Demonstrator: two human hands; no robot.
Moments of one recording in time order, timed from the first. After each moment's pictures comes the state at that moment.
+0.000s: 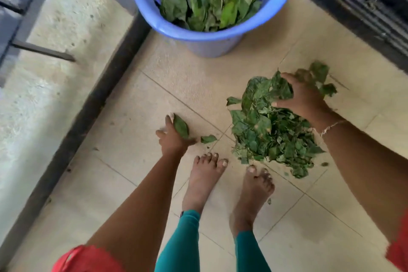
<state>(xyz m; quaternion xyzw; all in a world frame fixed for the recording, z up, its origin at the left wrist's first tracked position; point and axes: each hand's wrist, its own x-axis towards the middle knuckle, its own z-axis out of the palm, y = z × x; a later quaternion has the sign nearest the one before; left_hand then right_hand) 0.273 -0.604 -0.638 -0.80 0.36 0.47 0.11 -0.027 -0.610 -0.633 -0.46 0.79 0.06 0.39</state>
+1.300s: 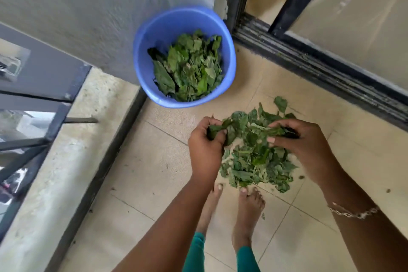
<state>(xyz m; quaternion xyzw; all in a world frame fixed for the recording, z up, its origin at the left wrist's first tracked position) 0.159 -0.645 -0.469 -0.64 0.44 0.60 -0.22 -0.013 -0.581 -0.438 -0.23 0.76 -0.33 0.51</state>
